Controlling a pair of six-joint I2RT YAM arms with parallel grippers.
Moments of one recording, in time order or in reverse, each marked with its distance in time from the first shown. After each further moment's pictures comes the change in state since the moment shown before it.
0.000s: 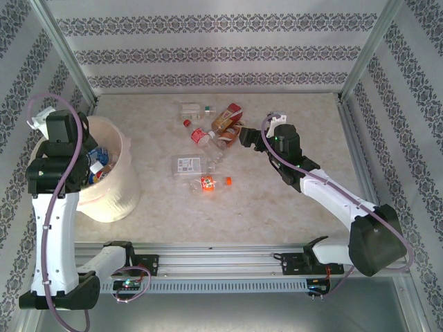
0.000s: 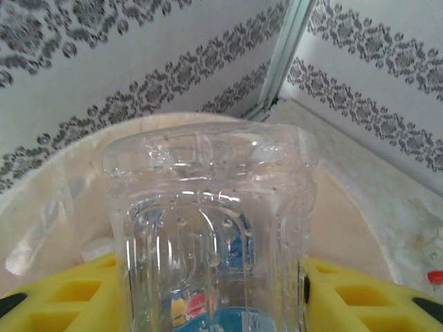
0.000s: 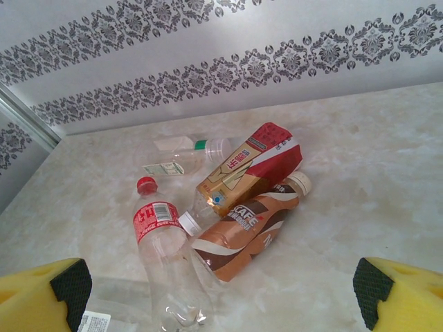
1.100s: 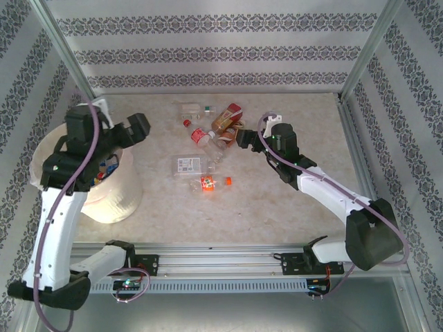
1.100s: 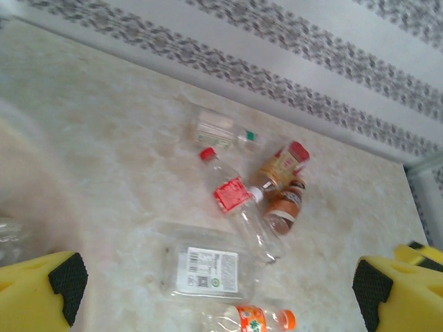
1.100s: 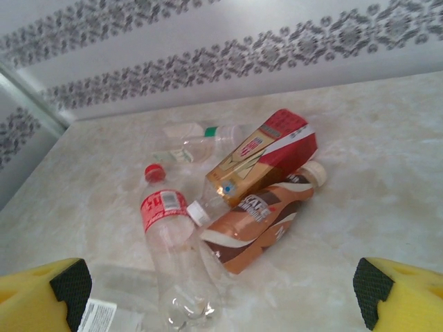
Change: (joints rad) left arm -0.243 0.035 -0.039 0.188 0.517 0.006; right arm 0.000 0.053 0.010 0.012 -0.086 -0.024
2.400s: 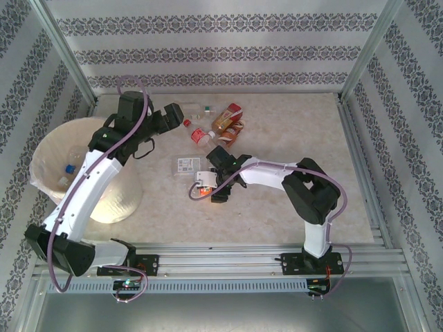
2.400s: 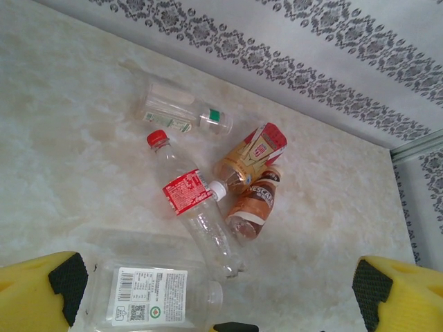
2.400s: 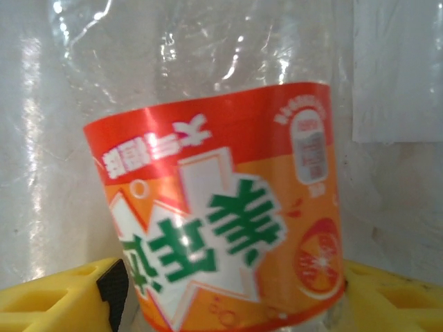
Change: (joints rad) left arm -0.137 0.253 -0.055 0.240 -0.027 -0.141; right arm 0.353 0.546 0.344 -0.600 -0.124 -1.162
